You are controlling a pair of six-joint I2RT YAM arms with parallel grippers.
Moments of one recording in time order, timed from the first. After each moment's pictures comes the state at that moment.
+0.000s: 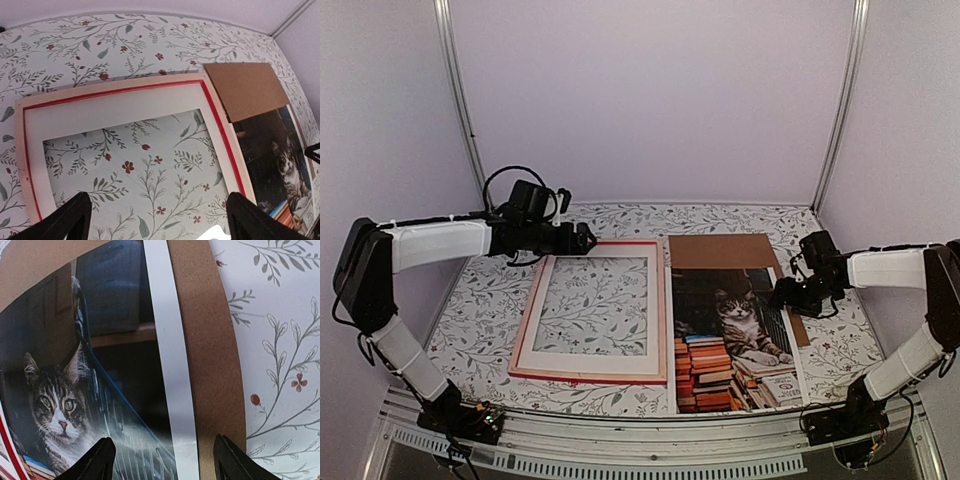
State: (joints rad) left arm -0.48 1.63 1.10 -0.17 0.07 -0.36; right arm 0.23 1.49 0.72 -0.36 -0.11 0.44
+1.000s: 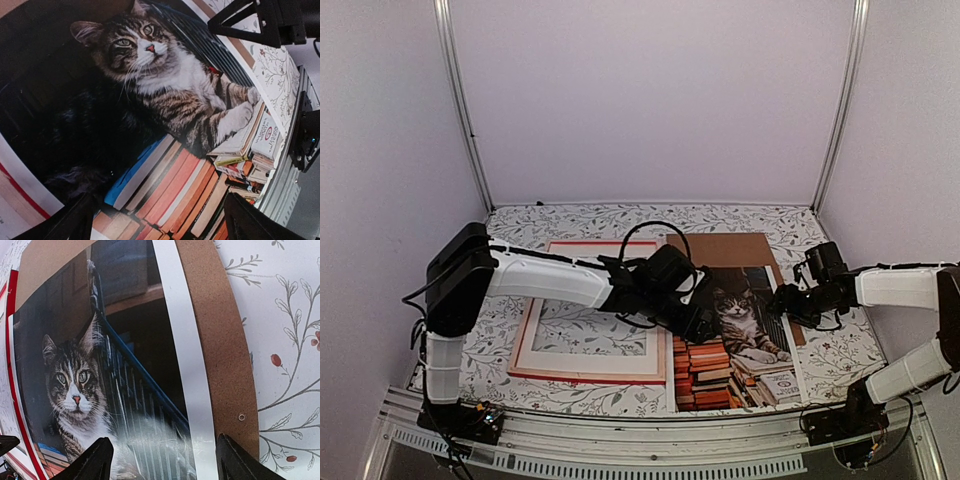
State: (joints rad) left arm -1.09 2.08 1.45 -0.22 0.15 -0.46; right arm 0.26 1.36 0.58 -0.26 -0.18 0.56
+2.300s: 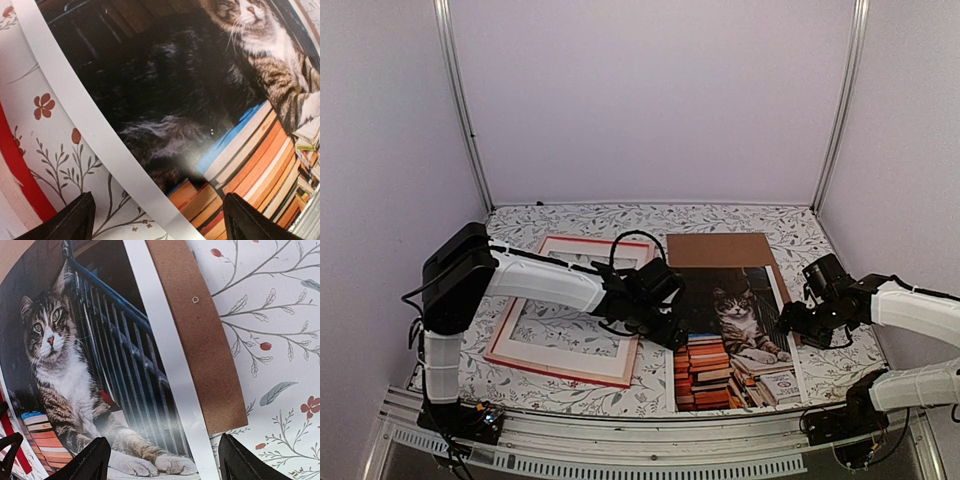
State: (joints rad) left arm -1.07 2.07 1.37 -0.34 -0.02 -0.51; right arm 0.43 1.11 0.54 -0.58 -0.02 0.76
